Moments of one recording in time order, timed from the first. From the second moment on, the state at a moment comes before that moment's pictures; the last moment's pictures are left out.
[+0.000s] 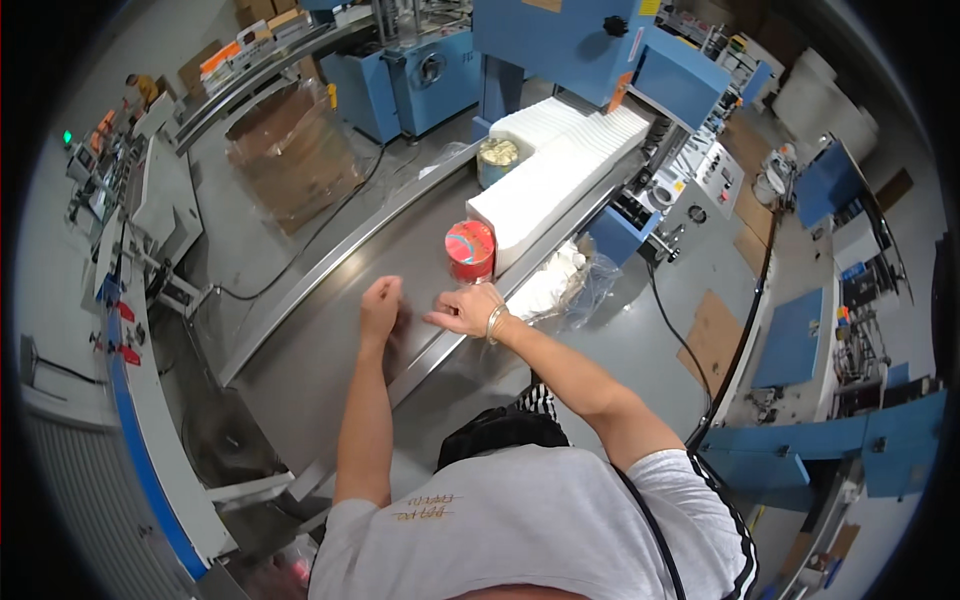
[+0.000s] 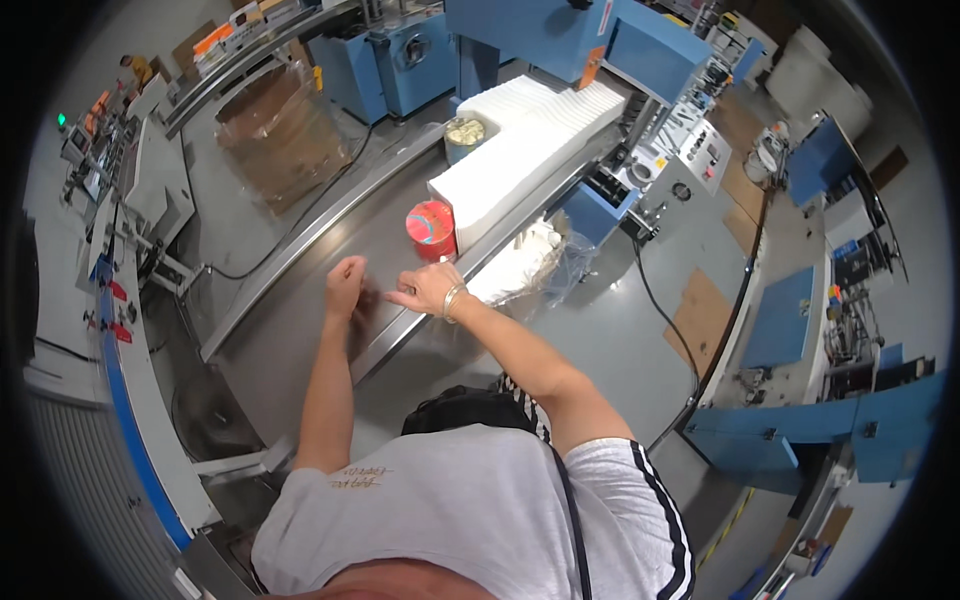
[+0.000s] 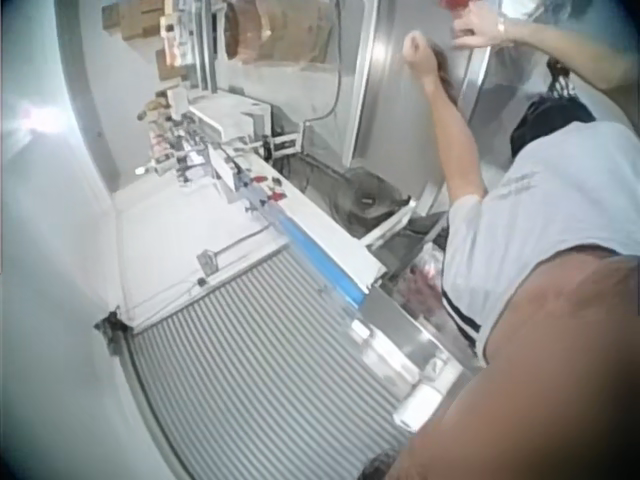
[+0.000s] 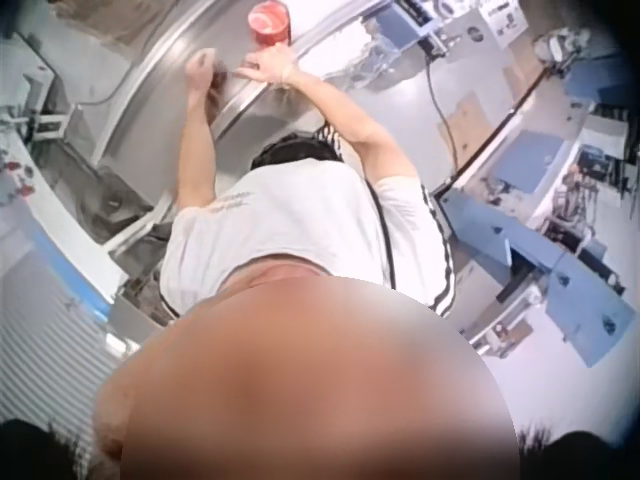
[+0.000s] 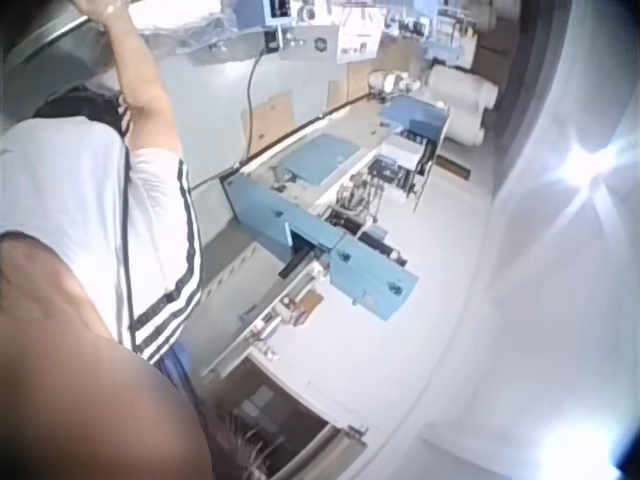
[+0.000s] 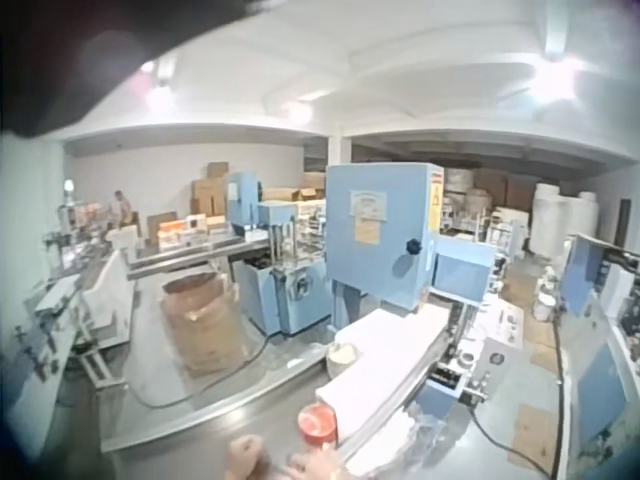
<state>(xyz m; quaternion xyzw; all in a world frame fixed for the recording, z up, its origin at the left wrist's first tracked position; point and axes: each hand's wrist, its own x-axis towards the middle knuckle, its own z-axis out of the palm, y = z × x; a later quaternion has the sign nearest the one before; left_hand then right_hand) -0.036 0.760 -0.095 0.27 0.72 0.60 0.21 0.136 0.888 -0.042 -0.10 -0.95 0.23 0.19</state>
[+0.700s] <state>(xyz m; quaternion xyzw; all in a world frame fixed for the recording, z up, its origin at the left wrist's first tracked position) -0.005 0.807 -0.089 0.35 0.56 0.63 0.40 0.130 0.886 -0.055 -0.12 -0.96 0.21 0.14</state>
